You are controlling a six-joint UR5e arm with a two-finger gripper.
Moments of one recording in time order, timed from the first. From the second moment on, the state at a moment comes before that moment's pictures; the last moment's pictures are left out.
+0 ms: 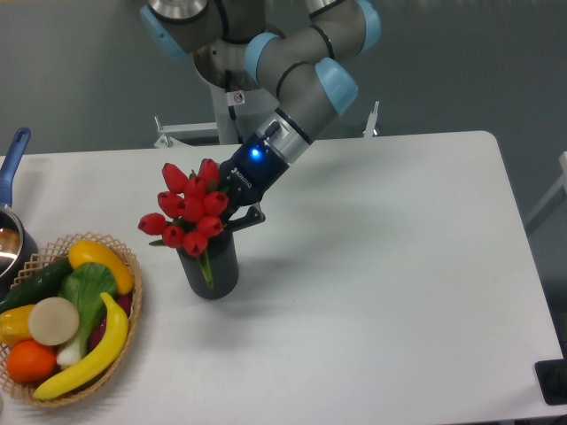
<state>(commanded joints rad) 2.62 -1.65 -2.17 -0.67 0.40 1.30</state>
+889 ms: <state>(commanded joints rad) 2.67 -1.61 -1.96 -0.67 0.35 0.81</state>
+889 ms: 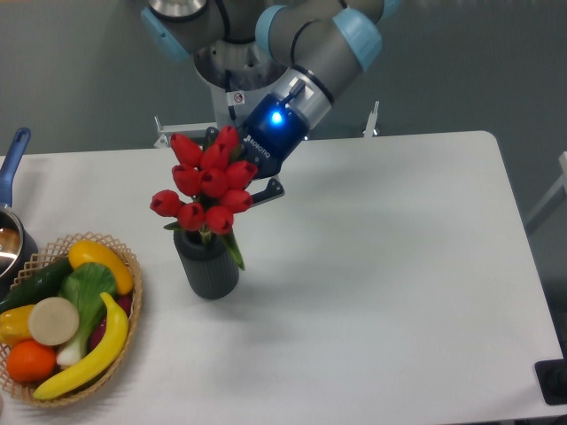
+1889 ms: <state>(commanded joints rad) 2.81 -1.65 -1.78 -0.67 0.24 0.66</state>
